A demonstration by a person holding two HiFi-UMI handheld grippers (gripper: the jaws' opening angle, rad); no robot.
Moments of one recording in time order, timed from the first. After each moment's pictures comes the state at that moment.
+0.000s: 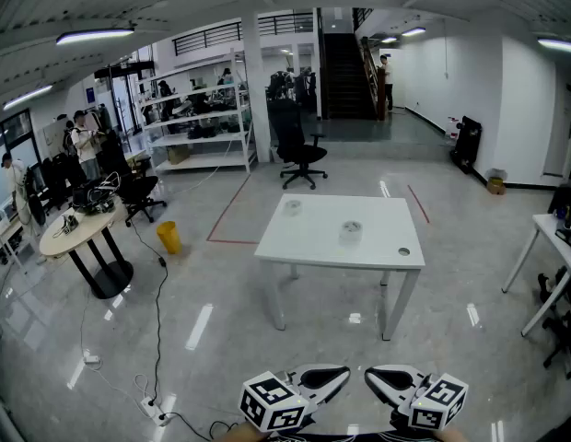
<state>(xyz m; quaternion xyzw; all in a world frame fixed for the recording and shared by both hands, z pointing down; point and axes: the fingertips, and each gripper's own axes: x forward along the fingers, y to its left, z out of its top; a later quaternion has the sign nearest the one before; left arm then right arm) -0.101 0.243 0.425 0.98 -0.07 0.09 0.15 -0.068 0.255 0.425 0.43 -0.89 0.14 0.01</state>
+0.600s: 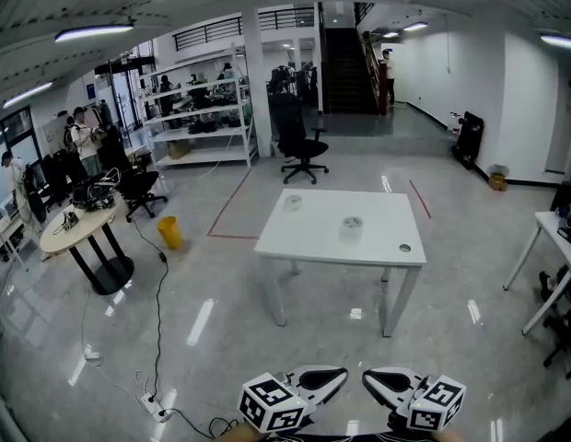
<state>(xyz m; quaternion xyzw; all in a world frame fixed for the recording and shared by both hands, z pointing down) -0.098 0.240 0.440 0.98 -0.09 0.10 0.16 -0.064 0.255 0.439 0.41 -0.90 0.16 0.00</state>
